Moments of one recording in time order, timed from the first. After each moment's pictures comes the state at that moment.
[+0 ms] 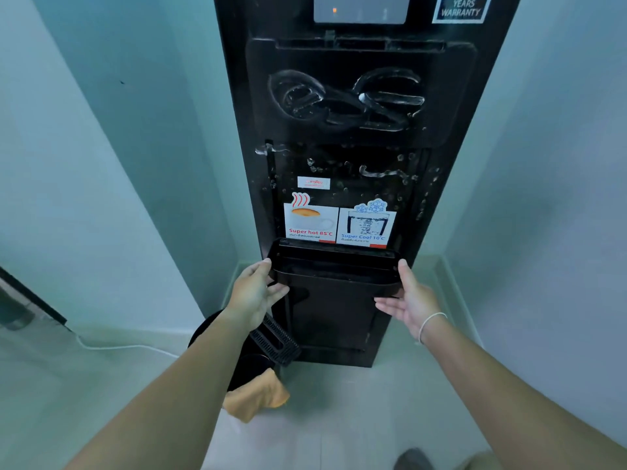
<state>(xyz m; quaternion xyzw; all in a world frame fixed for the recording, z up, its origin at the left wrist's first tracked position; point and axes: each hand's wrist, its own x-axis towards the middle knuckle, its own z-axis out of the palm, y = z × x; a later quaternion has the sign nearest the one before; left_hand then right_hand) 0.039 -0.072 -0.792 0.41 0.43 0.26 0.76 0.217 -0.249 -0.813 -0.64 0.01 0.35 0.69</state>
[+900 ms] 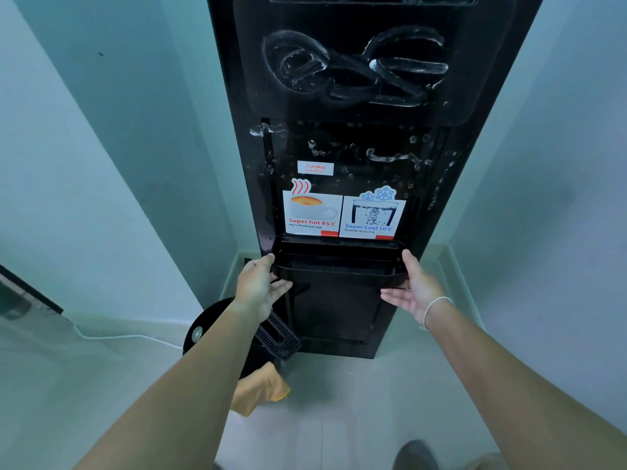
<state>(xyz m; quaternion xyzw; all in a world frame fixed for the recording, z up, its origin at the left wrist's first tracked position) 0.059 -0.063 -0.812 0.36 0.48 0.26 0.76 0.246 -0.231 -0.832 -0.65 0.05 0.37 0.66</state>
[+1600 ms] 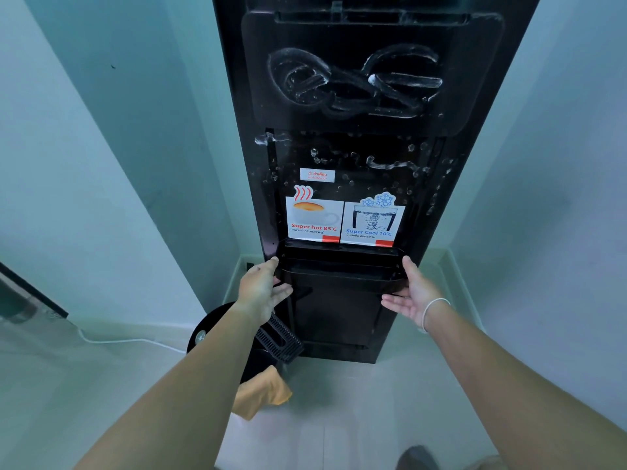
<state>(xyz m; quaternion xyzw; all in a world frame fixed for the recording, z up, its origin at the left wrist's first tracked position) 0.055 -0.064 -0.804 0.38 0.50 0.24 0.74 0.232 -0.235 -0.814 -0.66 0.08 0.38 0.64</state>
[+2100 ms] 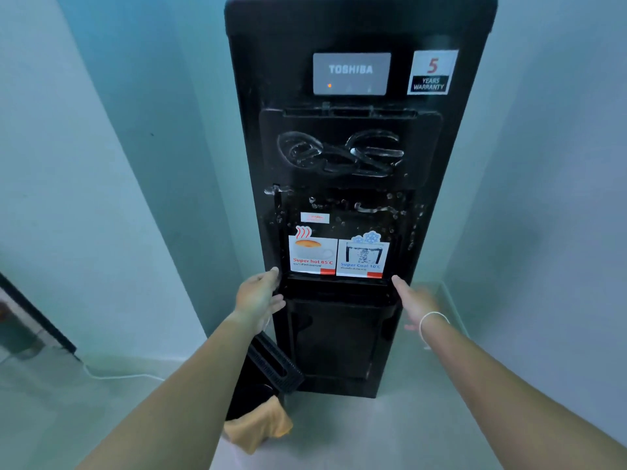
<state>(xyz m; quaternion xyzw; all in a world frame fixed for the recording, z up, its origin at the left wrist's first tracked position) 0.039 -0.078 -0.743 0.48 0.48 0.25 0.69 0.215 -0.256 -0.753 -0.83 -0.04 0.26 0.50</state>
